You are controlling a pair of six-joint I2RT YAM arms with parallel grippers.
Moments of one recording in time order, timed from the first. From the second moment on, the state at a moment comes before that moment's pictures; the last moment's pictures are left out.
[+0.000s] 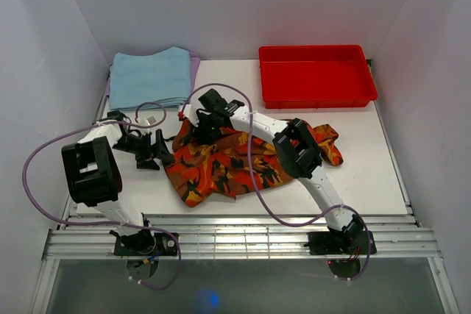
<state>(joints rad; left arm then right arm) 0.27 1.68 1.02 -0.88 0.70 0.21 0.84 2.43 2.04 -0.54 -0.40 -0.55</state>
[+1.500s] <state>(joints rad) 0.37 1.83 1.06 -0.79 0.66 0.16 0.83 2.45 2.10 -0.49 -0.28 -0.54</state>
